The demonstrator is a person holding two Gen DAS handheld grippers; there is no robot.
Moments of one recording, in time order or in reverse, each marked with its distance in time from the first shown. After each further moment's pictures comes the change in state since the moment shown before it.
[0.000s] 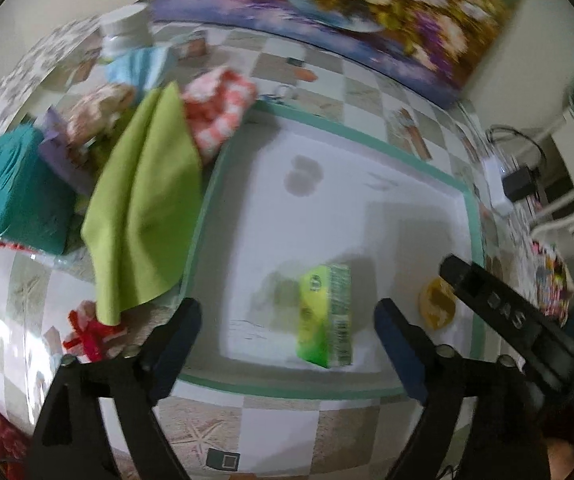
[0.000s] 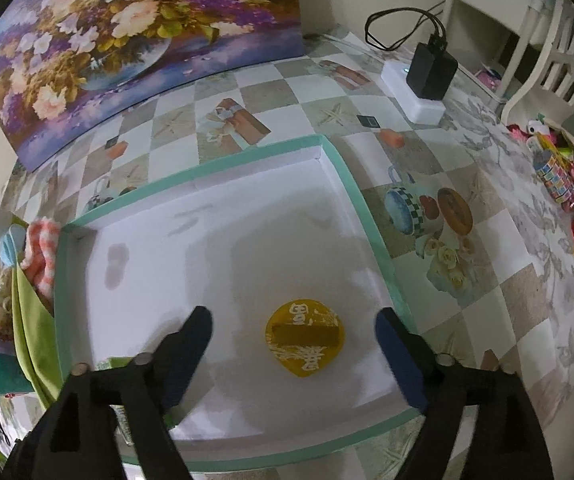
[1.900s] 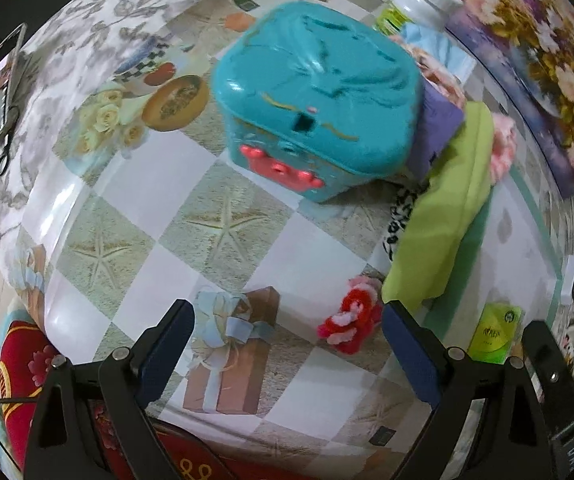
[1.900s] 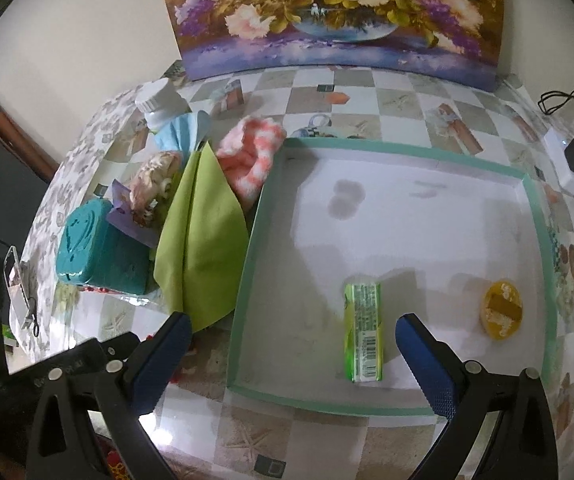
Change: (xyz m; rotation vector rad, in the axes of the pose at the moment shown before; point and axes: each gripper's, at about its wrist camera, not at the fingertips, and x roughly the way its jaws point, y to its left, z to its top) left arm -0.013 0.168 -0.012 -0.380 0.148 0.168; right arm -0.043 0.134 -0.055 -0.354 0.014 0.286
